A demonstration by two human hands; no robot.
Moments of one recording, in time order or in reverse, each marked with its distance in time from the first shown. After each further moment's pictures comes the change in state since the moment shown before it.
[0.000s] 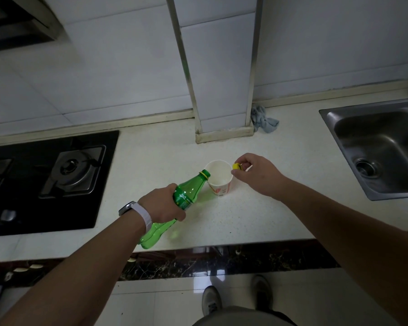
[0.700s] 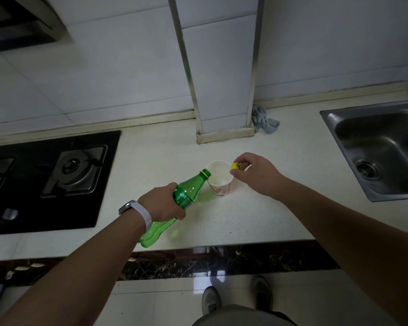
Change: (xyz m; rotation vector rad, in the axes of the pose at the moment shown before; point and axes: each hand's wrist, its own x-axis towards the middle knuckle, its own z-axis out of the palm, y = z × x) left_hand -0.002 0.000 -0.002 0.002 0.022 -0.004; right_hand 0.001 -0.003 0.001 0.011 0.000 -0.005
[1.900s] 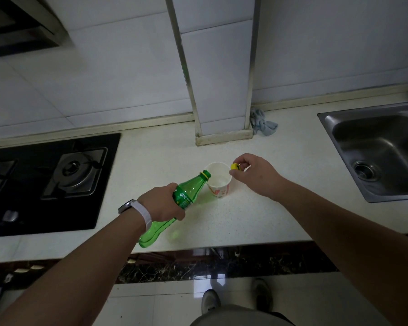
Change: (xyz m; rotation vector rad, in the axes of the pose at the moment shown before) left_hand -0.005 0.008 -0.006 0.035 -0.005 -0.008; right_hand -0.002 0.002 -0.002 0.029 0.021 -0.001
